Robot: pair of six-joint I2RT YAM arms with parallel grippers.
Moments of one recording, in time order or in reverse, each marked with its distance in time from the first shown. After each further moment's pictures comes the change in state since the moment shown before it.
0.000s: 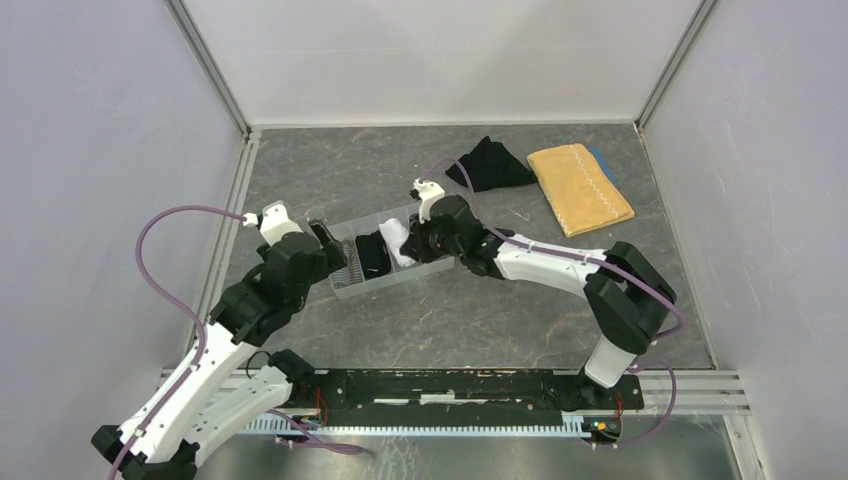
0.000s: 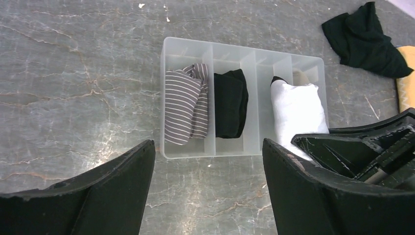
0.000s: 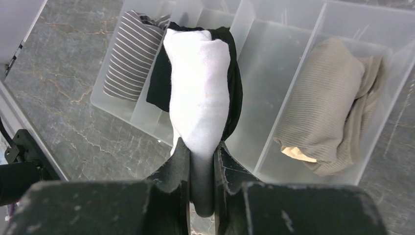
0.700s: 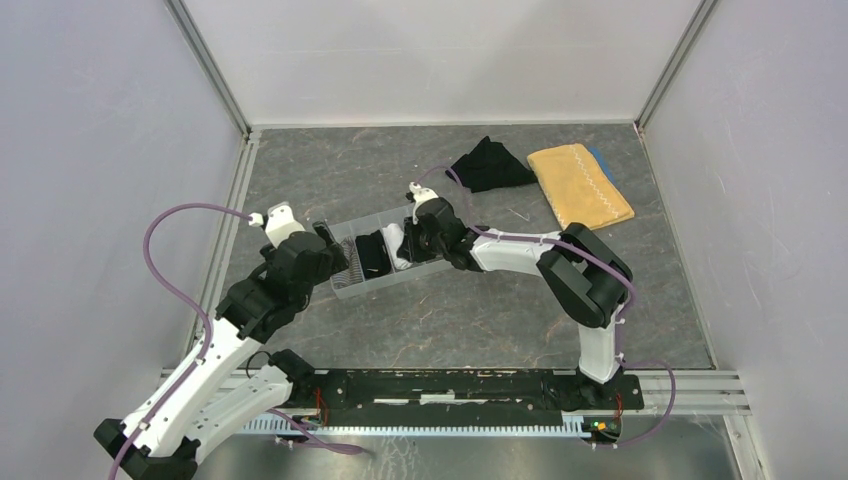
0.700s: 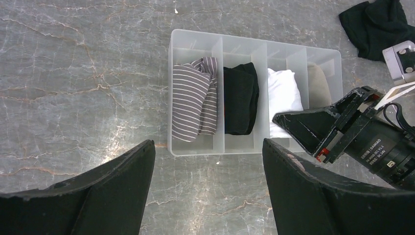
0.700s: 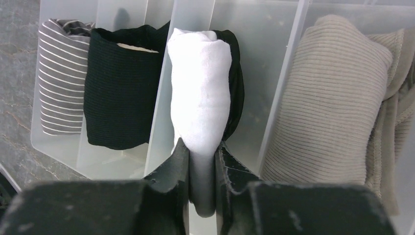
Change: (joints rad) left arm 0.000 0.016 -0.013 -0.019 -0.016 0.000; right arm -0.021 0.254 0.097 0.029 0.041 0.129
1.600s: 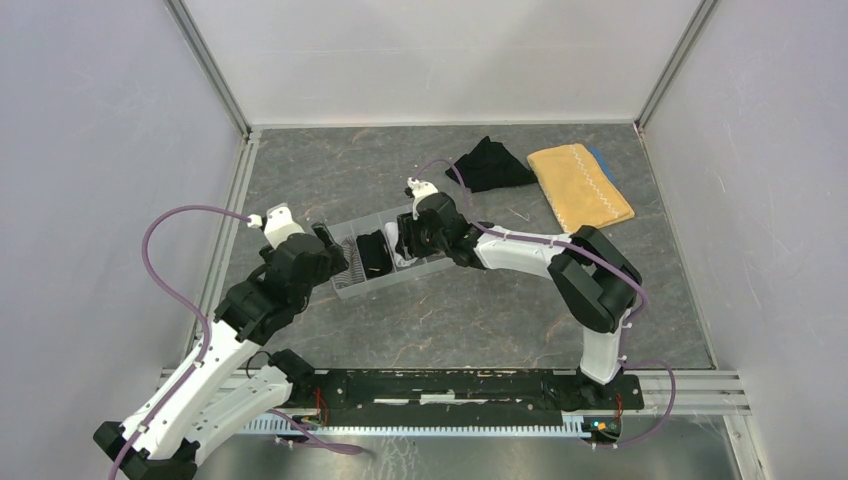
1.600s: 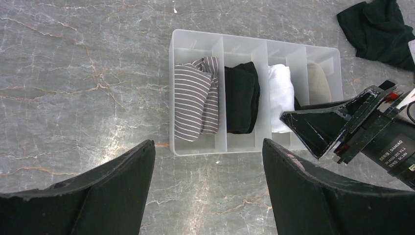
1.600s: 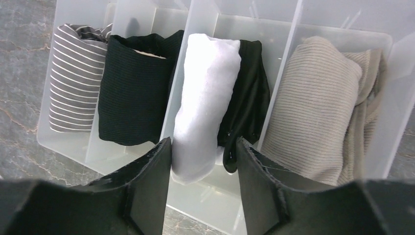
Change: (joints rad) left arm 0.000 -0.013 -0.007 0.000 0.004 0.000; right arm 0.000 -0.047 0.022 -0.049 0.028 -0.070
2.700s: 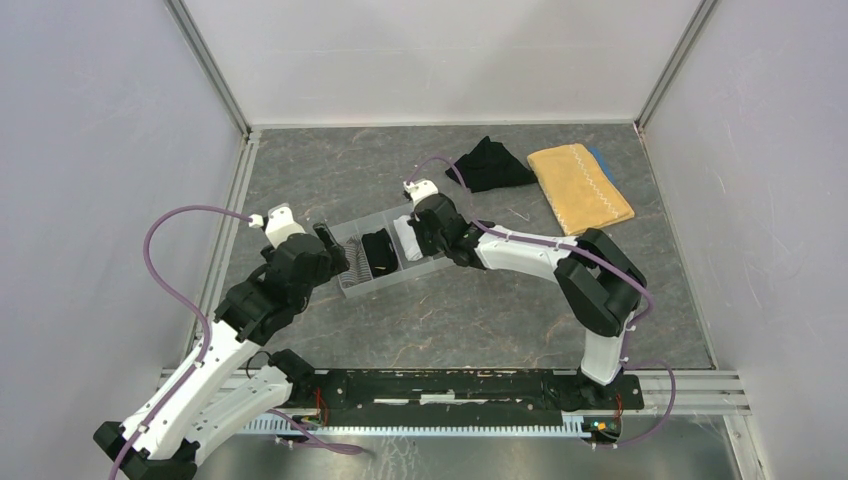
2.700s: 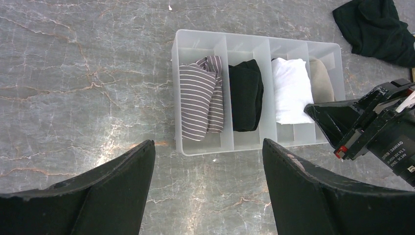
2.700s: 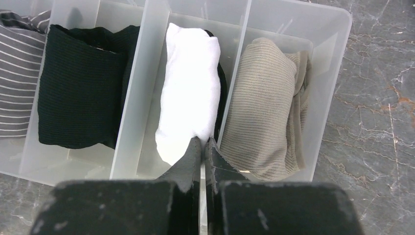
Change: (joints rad) left arm 0.000 -0.003 -0.004 0.008 0.019 0.000; right arm 0.012 -0.032 0.017 -0.117 0.207 -0.188
